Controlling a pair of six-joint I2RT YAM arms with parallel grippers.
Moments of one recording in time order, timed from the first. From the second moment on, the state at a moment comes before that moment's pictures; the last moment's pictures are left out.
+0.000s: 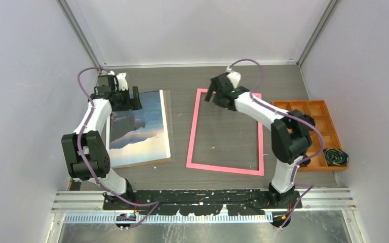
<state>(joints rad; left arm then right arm) 0.12 1.57 1.21 -0.49 0.27 0.03 0.48 1.81 1.40 -0.42 0.37 0.76</state>
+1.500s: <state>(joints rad) 0.12 1.62 1.22 -0.75 0.29 0.17 0.83 2.19 1.73 -0.65 0.39 0.93</state>
